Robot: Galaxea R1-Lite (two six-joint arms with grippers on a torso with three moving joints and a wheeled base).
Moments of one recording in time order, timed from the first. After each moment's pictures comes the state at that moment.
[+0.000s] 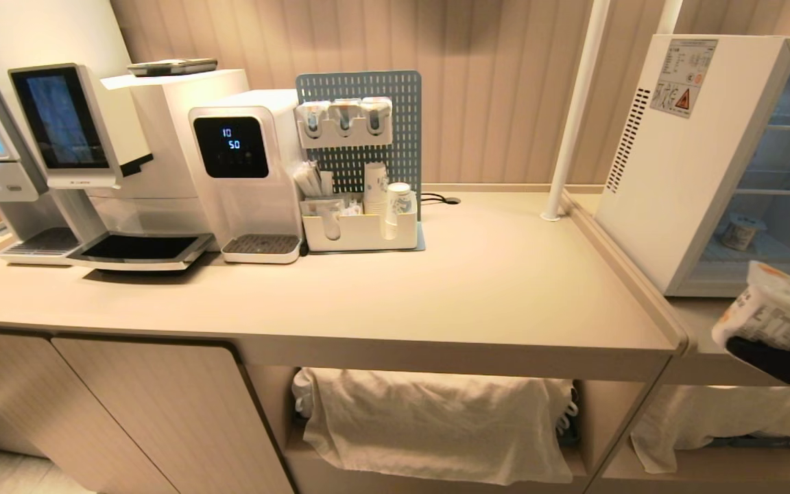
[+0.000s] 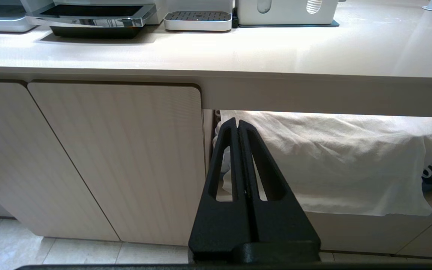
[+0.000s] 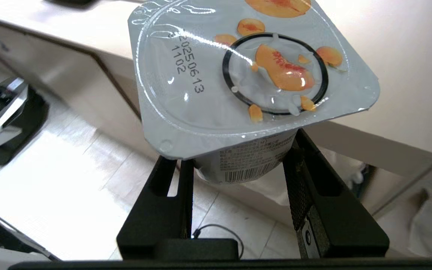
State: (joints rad) left arm 0.00 0.00 0.00 -0.01 -0.02 -0.02; right arm 0.02 1.01 -0.47 -0.22 0.49 0.00
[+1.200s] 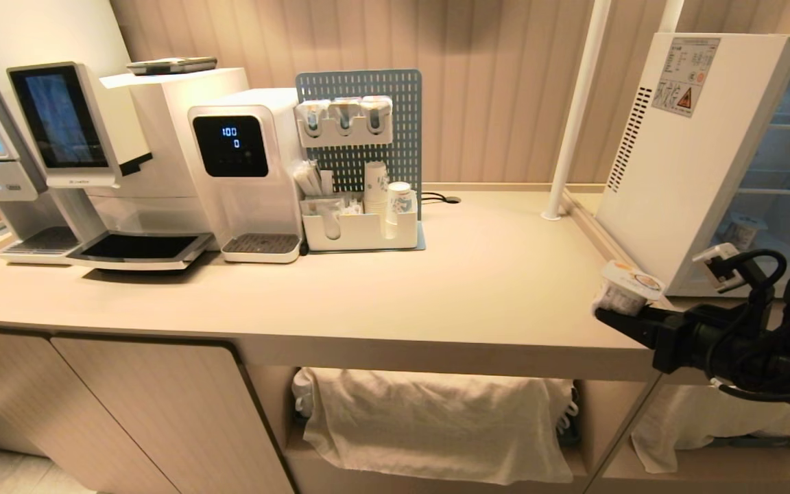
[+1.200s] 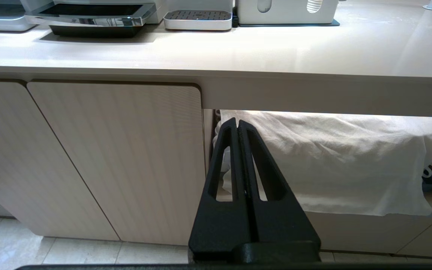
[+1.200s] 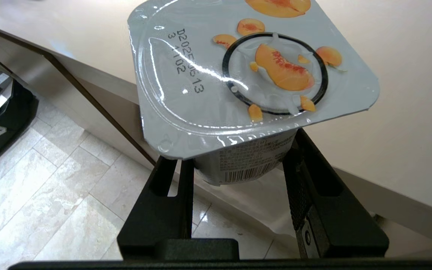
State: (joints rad) left arm 0.00 0.00 0.00 -0.01 -0.02 -0.02; right arm 0.06 1.67 -0.38 -0.97 0.47 0.01
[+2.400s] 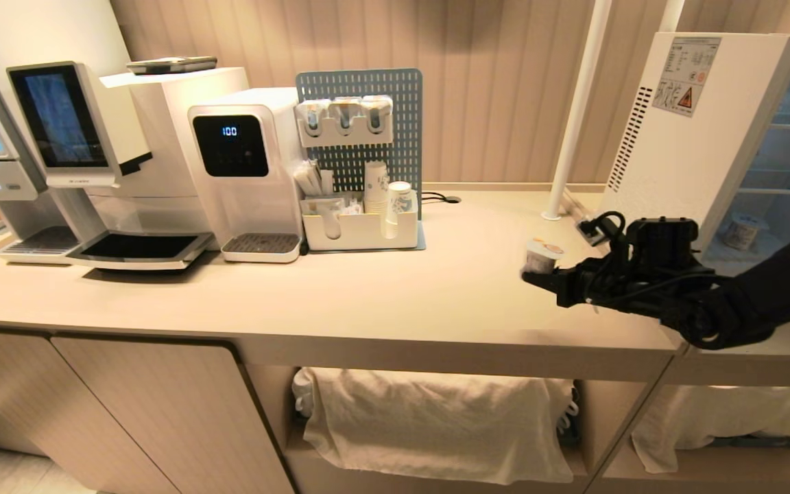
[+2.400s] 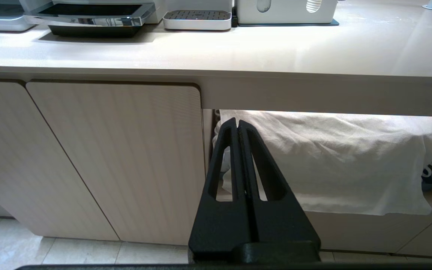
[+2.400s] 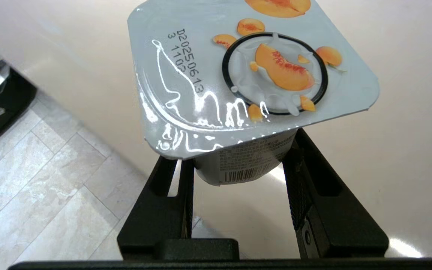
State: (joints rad) left arm 0.00 0.00 0.00 -0.01 -0.02 -0.02; right arm 0.11 2.14 -1.06 -0.69 0.48 -0.03
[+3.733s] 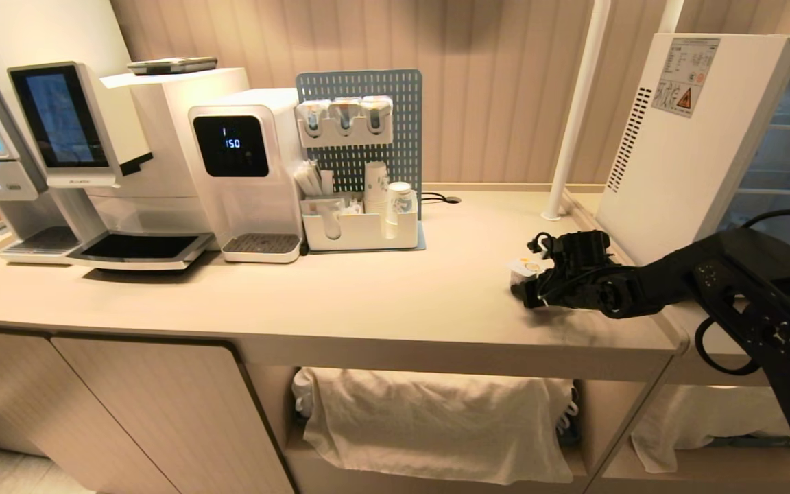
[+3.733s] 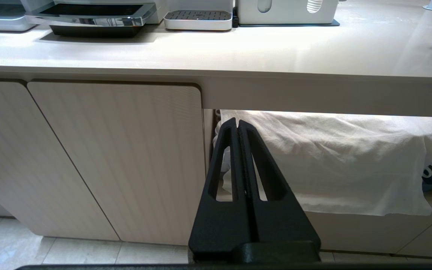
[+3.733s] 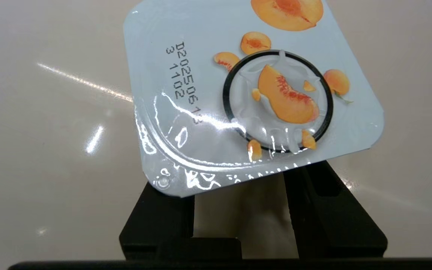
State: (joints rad) left arm 0.00 0.00 0.00 -0.01 -0.02 -0.02; right arm 0.12 2.54 -1.61 -0.28 0.14 -0.13
